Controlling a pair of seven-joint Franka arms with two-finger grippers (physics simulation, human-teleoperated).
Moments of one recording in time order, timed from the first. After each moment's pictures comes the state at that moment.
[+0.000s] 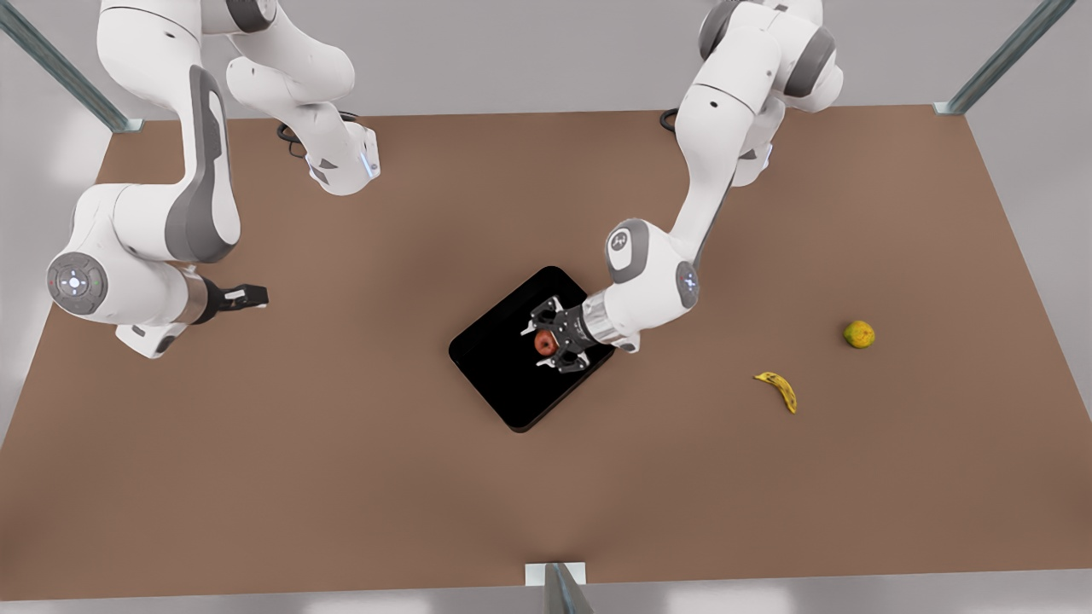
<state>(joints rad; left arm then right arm) -0.74 0.58 0.13 -1.54 -1.04 2.40 -2.14 0.14 0.18 -0.17 -1.65 0.02 1.52 -0.22</state>
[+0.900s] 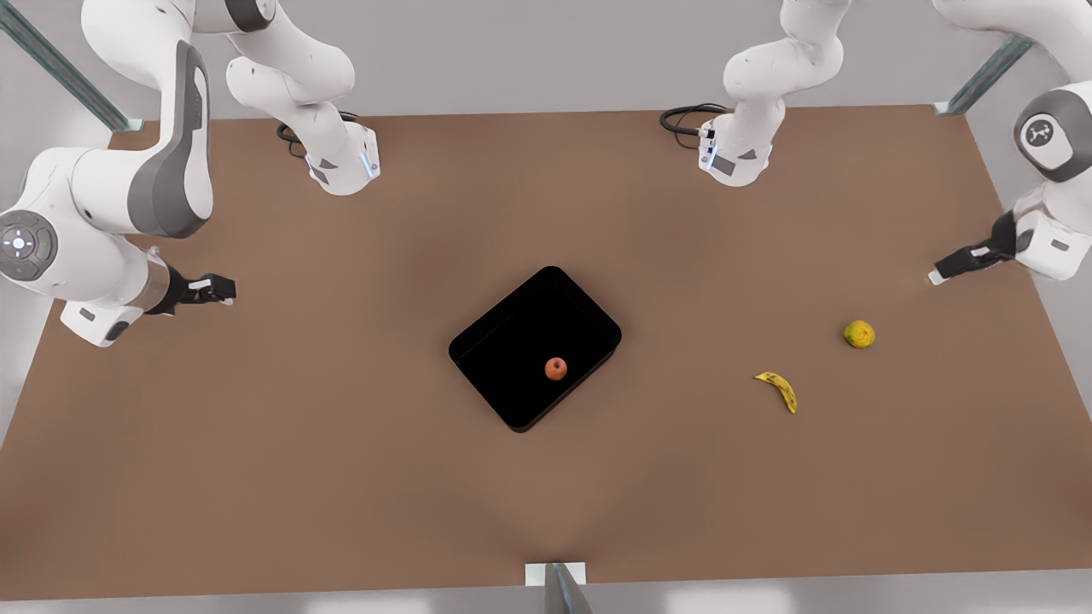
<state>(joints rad) 0.36 0.01 0.01 -1.71 -0.06 1.69 0.01 0.14 0.17 -0.17 -1.50 -0.04 1.45 -0.23</state>
